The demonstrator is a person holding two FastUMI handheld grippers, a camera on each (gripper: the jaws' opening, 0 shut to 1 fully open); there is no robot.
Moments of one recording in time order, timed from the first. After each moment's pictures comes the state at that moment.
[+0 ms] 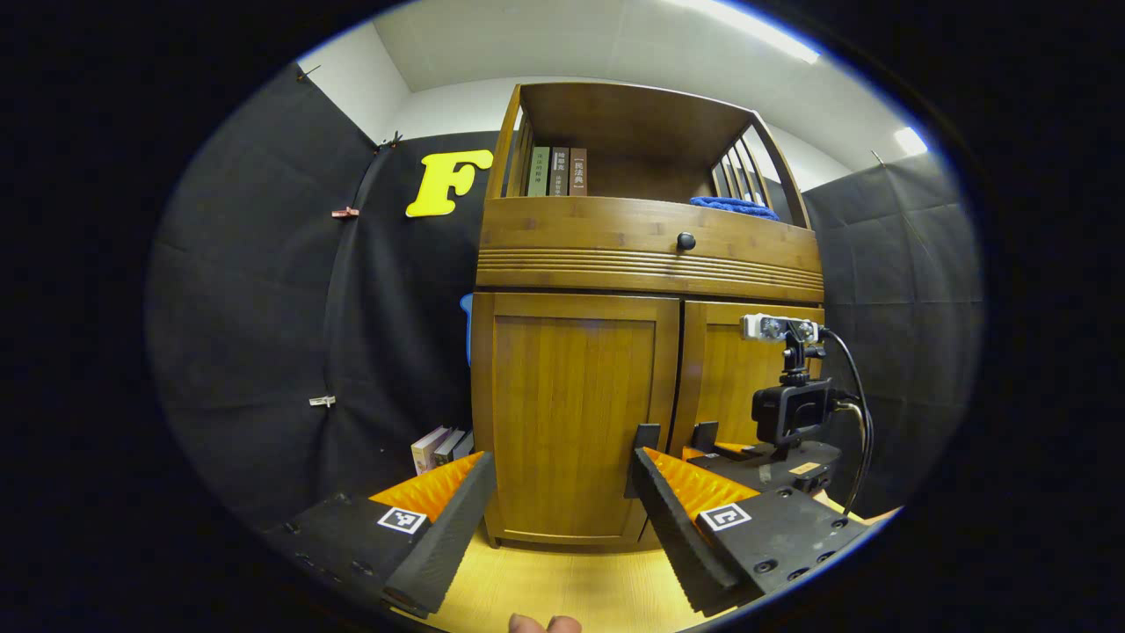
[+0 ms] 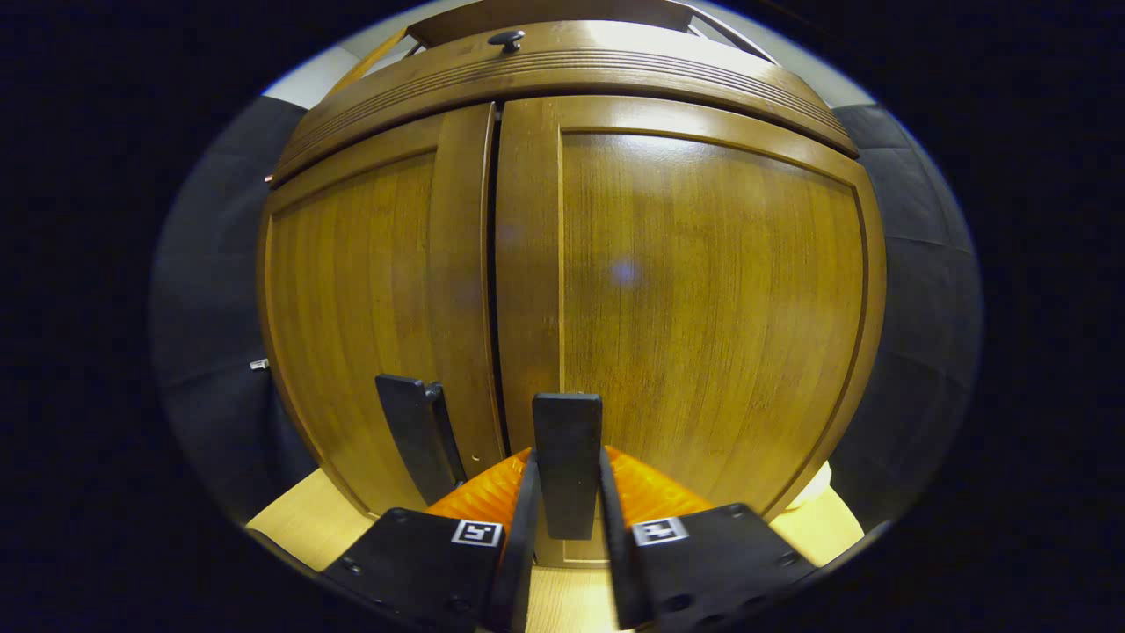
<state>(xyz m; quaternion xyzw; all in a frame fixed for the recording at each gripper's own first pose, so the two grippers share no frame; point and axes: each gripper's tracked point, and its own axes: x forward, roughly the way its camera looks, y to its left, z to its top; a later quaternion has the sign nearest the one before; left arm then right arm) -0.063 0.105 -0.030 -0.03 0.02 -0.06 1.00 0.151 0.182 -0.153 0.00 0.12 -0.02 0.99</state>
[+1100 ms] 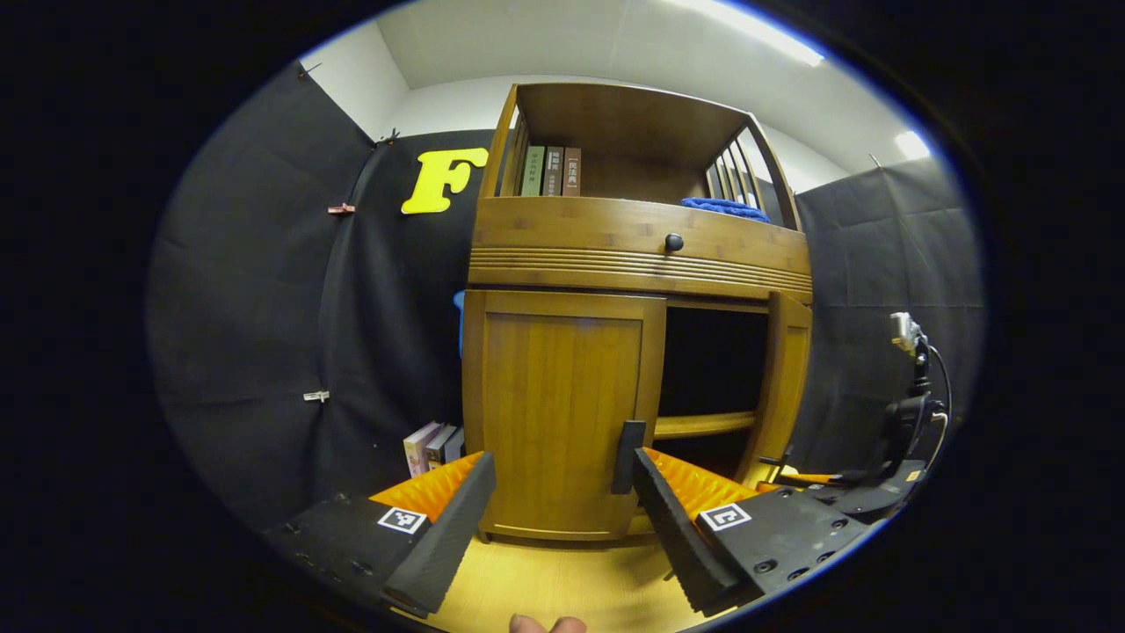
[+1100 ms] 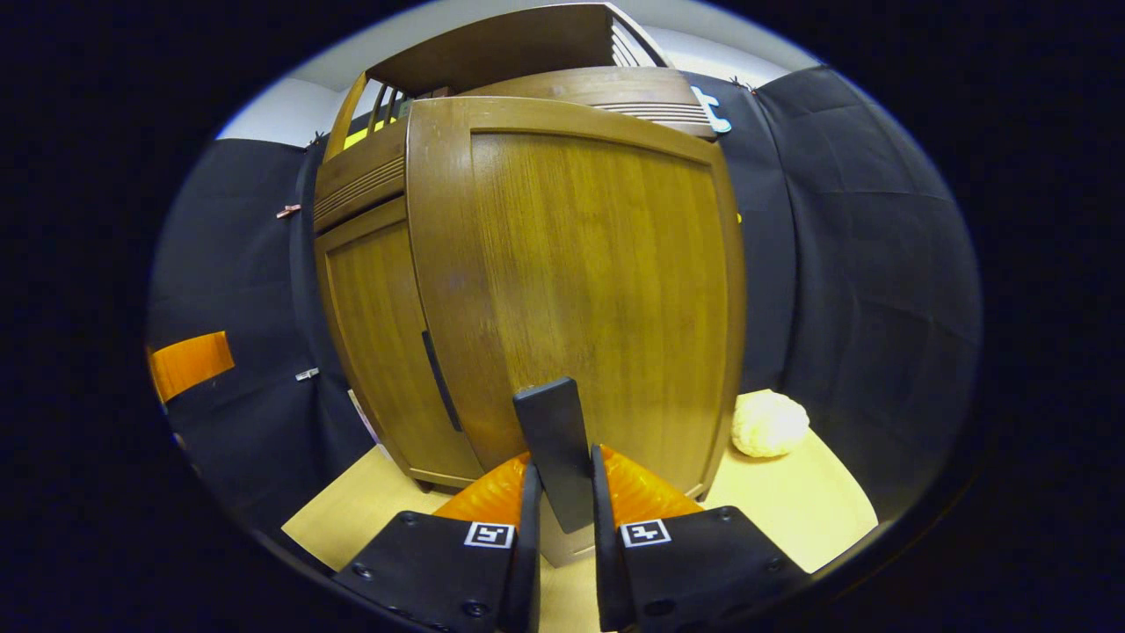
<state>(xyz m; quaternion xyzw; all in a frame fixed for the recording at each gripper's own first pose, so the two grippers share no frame) -0.074 0.088 -0.029 -0.03 0.03 -0.08 1.00 0.131 0.179 -0.112 0.07 0.14 0.00 0.99</state>
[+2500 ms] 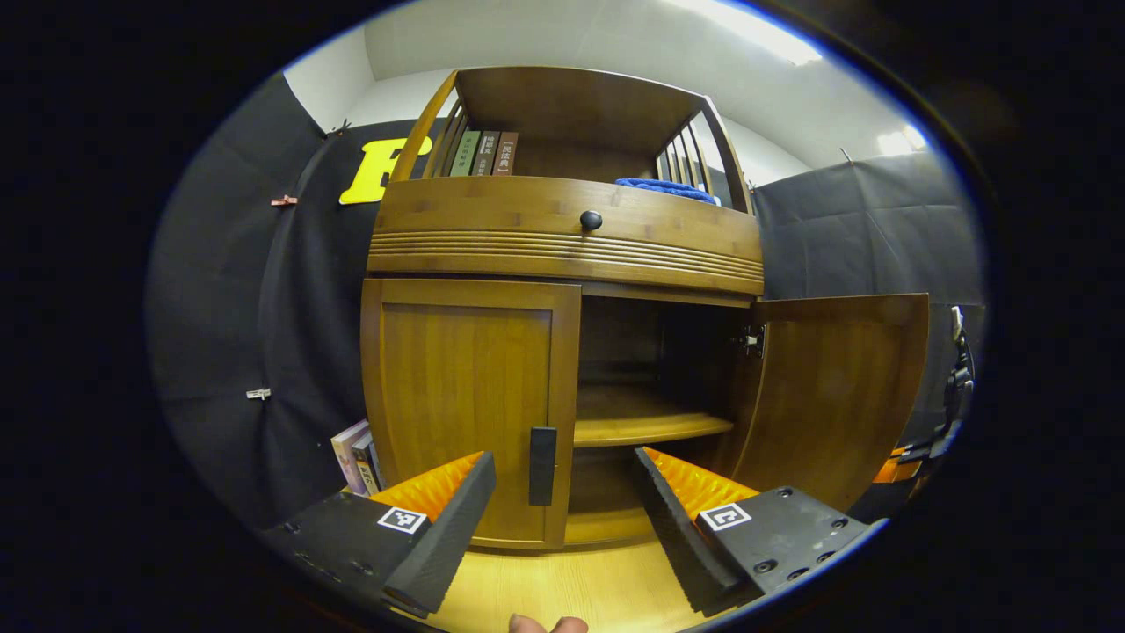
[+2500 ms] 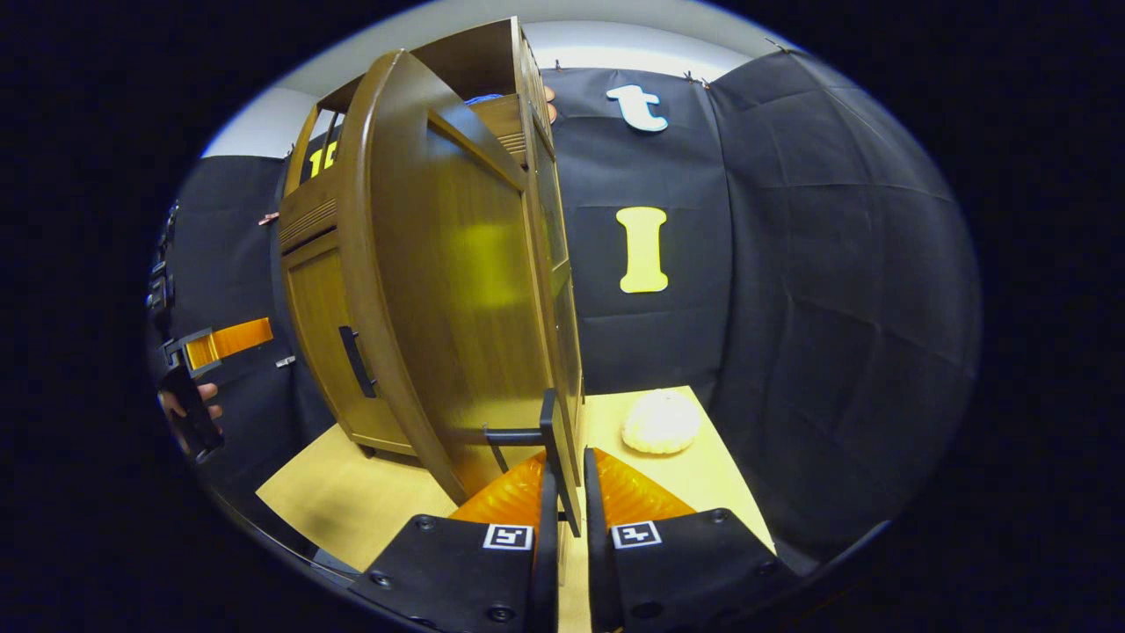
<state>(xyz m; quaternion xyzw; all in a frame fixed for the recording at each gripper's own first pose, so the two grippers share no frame) -0.041 -0.009 -0.032 -0.03 0.03 -0.15 0.99 0.132 0.115 -0.092 0.07 0.14 -0.01 0.99</state>
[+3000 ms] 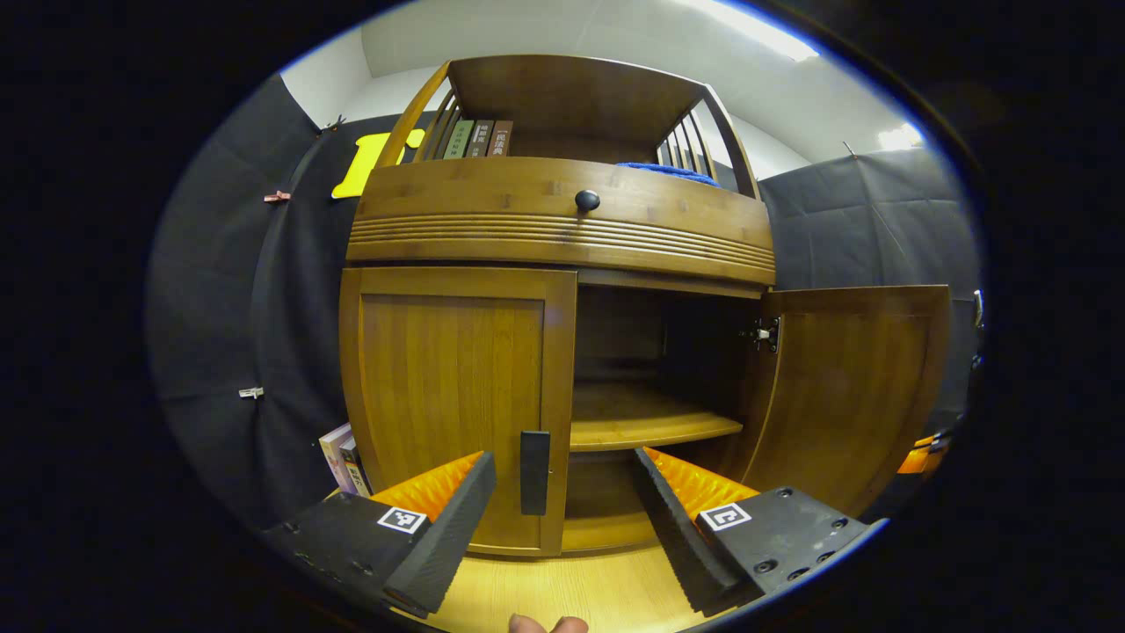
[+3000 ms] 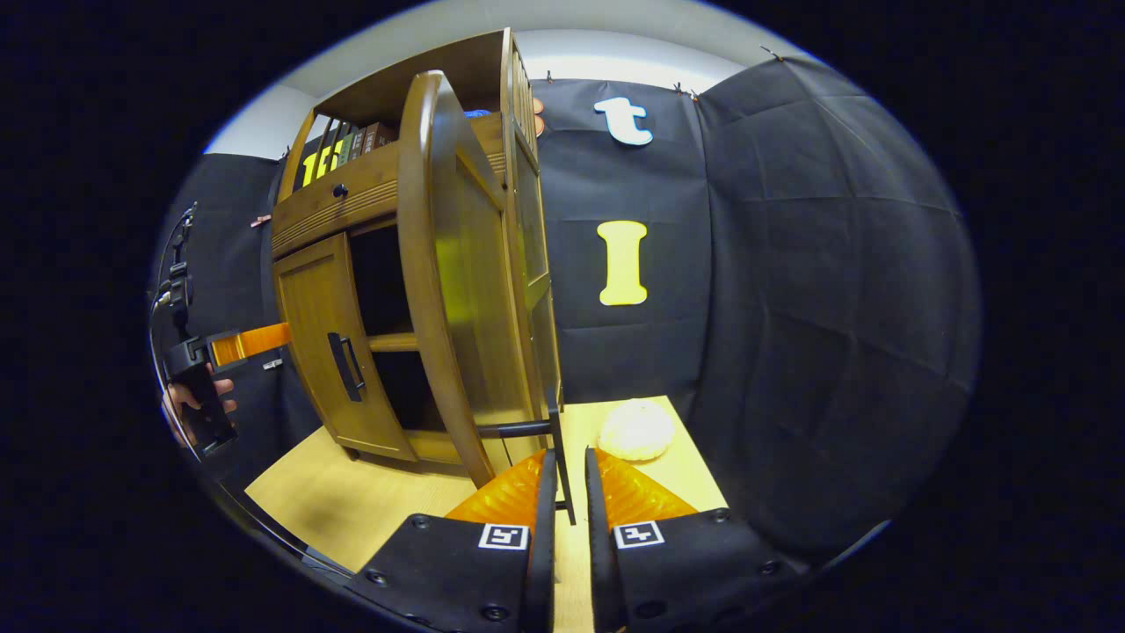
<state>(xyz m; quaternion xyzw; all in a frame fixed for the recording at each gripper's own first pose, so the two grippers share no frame) -0.009 -0.023 -0.045 -0.03 0.04 -0.15 0.99 0.127 0.096 -0.077 0.05 0.12 -0.05 0.99</state>
